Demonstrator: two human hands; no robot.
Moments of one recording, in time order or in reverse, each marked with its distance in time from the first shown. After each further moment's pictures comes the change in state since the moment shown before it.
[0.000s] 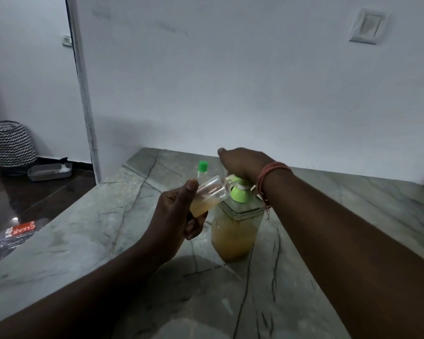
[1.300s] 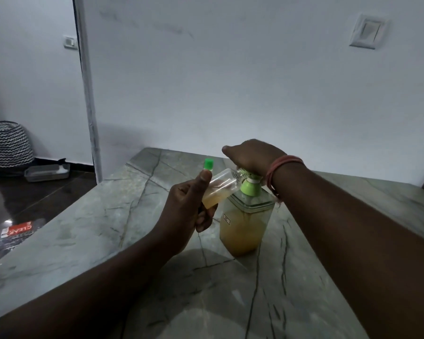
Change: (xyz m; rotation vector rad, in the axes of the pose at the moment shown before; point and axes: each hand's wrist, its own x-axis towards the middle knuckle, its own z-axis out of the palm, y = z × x) left_hand 0.003 -0.006 -0.003 -0.059 -0.014 0.001; right_hand -0.004 -0.001 0.005 -0.090 0.104 0.005
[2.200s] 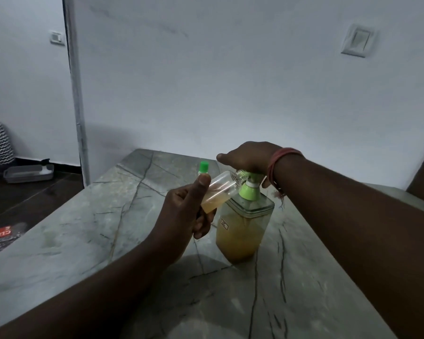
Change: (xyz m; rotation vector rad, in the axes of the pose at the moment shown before) left_hand 0.001 -0.003 0.000 -0.026 -0.023 -0.016; right_hand -0.004 -0.004 -0.008 -0.093 -0.064 -0.003
